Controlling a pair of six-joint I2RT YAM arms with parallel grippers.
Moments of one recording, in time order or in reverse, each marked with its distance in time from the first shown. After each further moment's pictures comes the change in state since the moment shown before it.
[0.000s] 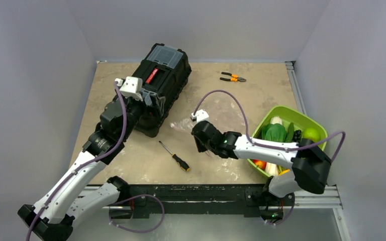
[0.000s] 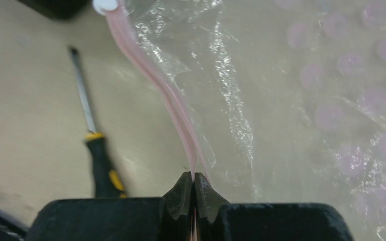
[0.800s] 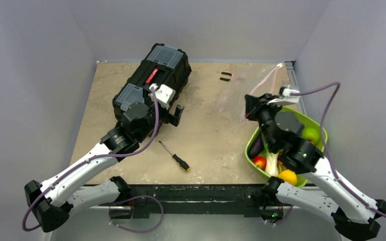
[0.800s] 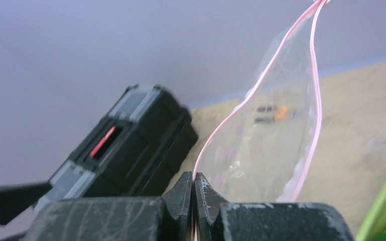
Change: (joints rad) left arm -0.215 0.149 -0.016 0.108 0.020 0.280; right arm -0.204 -0.740 0.022 0.137 0.307 0.070
